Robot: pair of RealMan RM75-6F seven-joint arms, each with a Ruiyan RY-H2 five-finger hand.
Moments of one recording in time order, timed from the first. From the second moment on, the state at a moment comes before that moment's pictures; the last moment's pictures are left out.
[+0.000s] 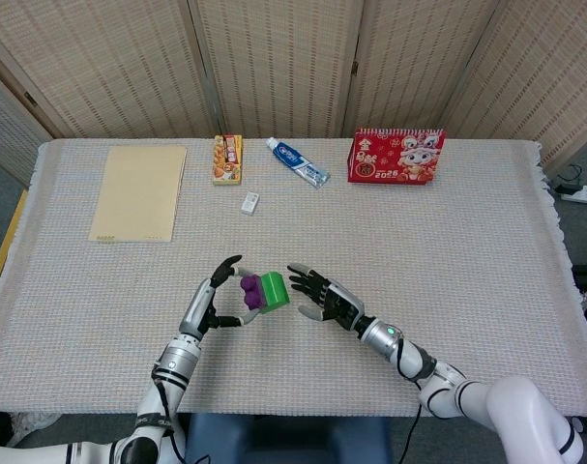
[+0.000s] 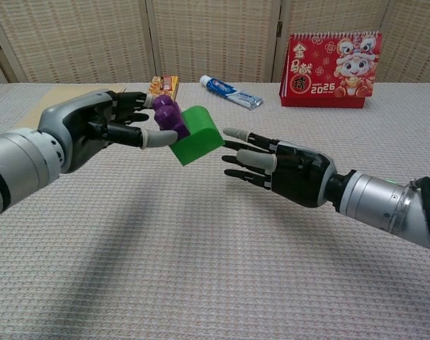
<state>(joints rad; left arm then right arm) -0.54 -1.71 -0.35 -1.85 0.93 1.13 -0.11 0.79 -1.87 -0.05 -0.82 -1.69 1.07 2.05</state>
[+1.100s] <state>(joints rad) -0.58 -1.70 -0.39 -1.81 0.92 1.05 -0.18 0.83 -1.92 -0.07 -0.80 -1.67 1.11 2.05</state>
